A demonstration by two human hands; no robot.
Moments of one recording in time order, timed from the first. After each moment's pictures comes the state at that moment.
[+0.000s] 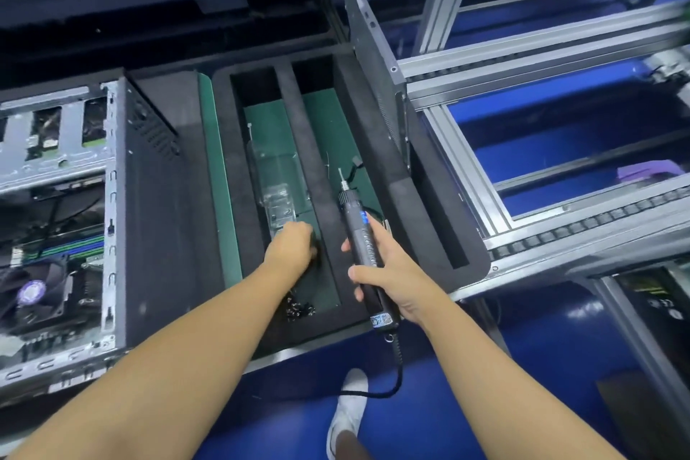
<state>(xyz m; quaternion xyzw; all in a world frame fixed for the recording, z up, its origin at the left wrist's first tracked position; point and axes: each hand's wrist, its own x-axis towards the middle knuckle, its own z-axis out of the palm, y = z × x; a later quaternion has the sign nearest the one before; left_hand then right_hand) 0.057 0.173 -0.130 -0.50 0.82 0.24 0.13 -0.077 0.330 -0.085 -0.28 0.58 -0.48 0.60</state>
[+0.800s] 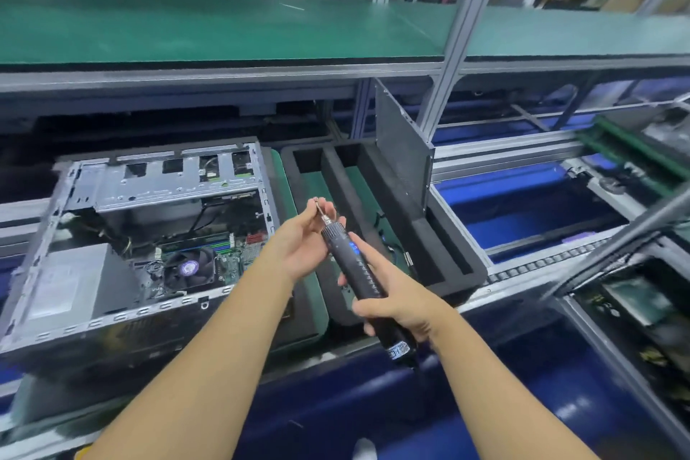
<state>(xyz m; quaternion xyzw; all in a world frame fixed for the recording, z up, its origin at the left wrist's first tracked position) 0.210 0.206 0.061 -0.24 0.12 0.92 -0.28 0.092 0.370 0.051 -0.42 0.54 -0.44 0.58</state>
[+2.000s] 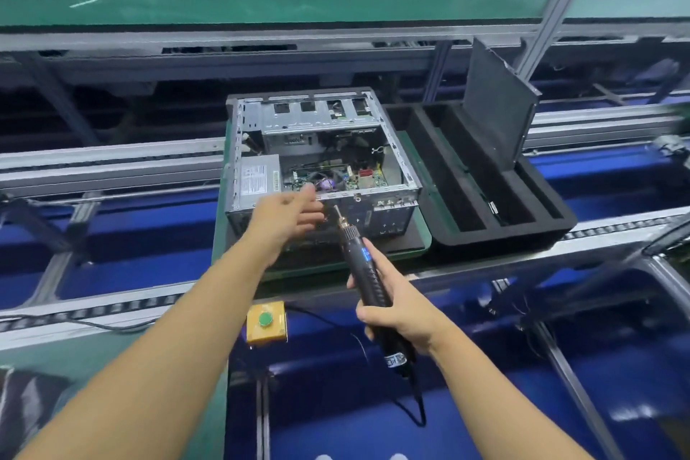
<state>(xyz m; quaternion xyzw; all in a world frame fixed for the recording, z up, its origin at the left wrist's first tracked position) 0.503 0.238 0.058 -0.48 0.55 0.63 -0.28 0.344 0.420 -0.005 -0.42 0.52 -0.45 0.59</state>
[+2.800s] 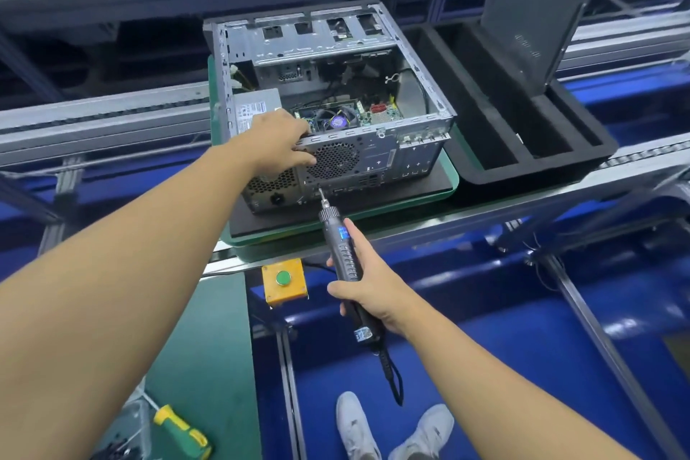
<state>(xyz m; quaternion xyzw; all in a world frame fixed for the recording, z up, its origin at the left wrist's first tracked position) 0.515 0.143 0.037 -0.32 0.94 0.06 0.07 0.428 0.394 -0.074 -0.33 0.61 -0.42 0.59</state>
